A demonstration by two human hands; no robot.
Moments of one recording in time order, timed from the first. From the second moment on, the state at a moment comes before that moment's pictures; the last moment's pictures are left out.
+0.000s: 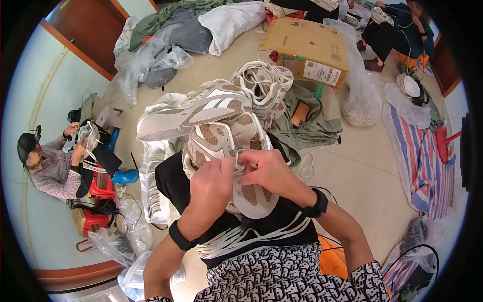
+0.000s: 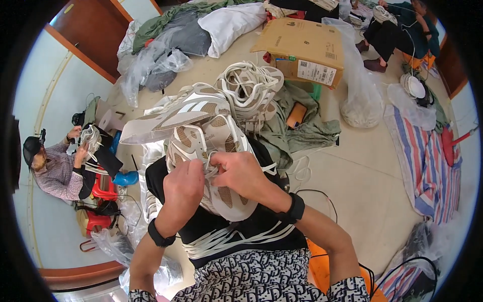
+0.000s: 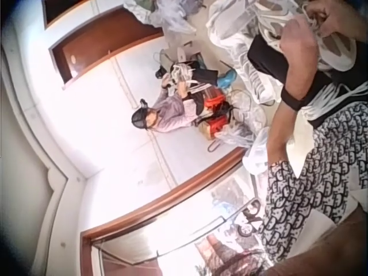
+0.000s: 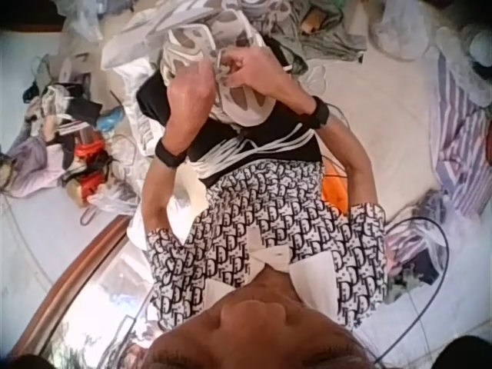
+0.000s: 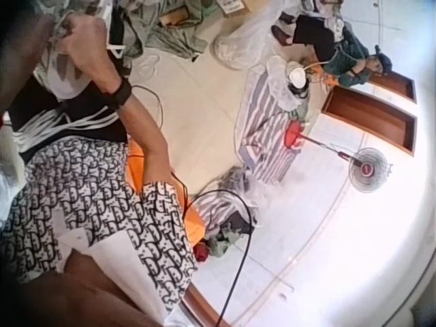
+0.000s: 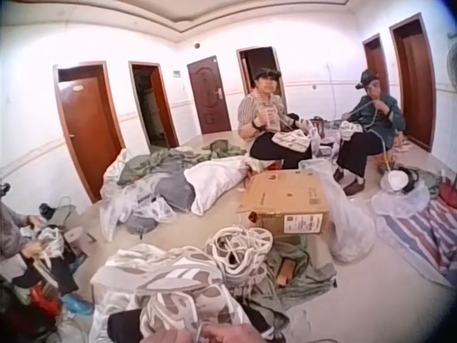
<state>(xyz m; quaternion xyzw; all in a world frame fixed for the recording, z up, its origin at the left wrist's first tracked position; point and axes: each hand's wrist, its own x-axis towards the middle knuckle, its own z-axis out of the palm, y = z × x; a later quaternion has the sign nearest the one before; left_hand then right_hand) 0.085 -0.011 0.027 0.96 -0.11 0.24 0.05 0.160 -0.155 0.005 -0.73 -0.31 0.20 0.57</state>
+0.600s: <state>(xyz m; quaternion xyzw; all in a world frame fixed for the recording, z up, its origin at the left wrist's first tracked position) 0.079 -0.011 0.044 0.96 -0.19 0.09 -0.20 0.141 -0.135 -0.018 -0.70 -0.34 0.12 0.61</state>
